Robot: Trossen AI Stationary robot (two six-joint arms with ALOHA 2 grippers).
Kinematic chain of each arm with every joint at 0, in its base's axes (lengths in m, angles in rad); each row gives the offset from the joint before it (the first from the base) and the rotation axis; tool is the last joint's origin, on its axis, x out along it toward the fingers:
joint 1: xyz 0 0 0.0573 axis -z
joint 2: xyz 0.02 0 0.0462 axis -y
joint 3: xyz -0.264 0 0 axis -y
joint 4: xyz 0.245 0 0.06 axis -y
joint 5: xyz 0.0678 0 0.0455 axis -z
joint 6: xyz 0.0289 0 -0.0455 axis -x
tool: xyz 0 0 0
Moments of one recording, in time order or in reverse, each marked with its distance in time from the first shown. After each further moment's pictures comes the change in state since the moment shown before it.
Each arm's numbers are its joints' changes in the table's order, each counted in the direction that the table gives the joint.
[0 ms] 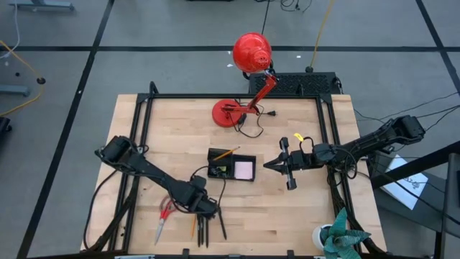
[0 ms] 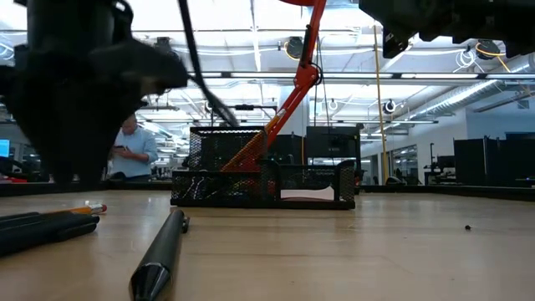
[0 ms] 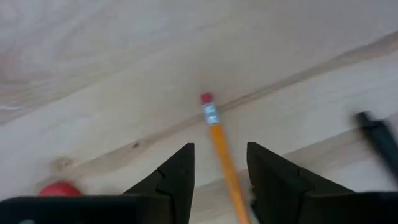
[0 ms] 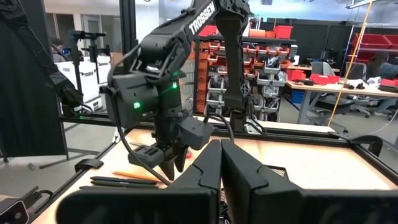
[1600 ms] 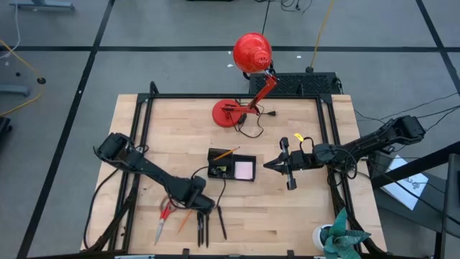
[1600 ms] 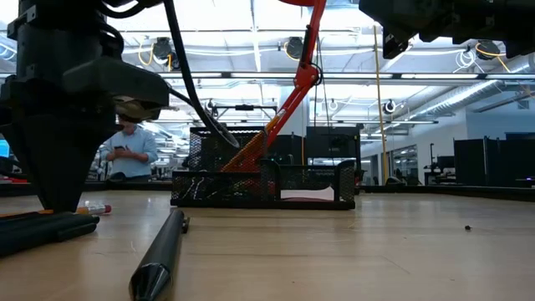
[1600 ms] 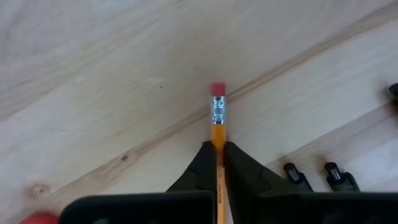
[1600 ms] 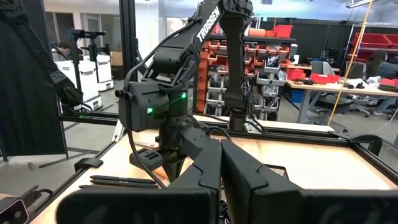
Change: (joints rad) left arm -0.026 0.005 -0.172 0.230 0.058 -0.134; right arm 0.000 0.000 0.000 -0.003 0.002 0.002
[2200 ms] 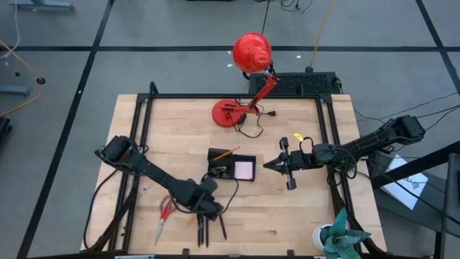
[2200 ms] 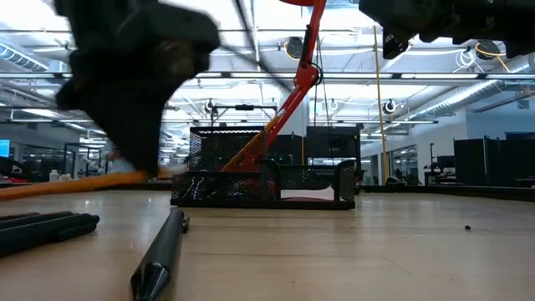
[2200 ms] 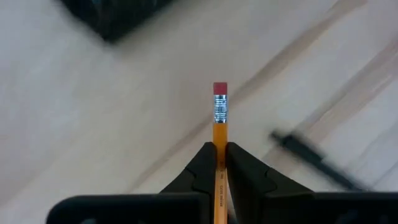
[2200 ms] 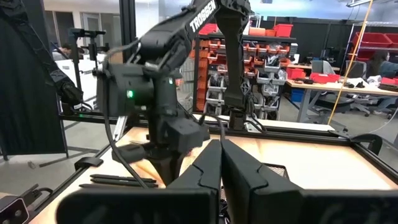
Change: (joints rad) left arm 0.010 -0.010 0.188 -0.050 -0.225 -0.202; right arm 0.000 0.000 0.000 -0.004 0.000 0.000
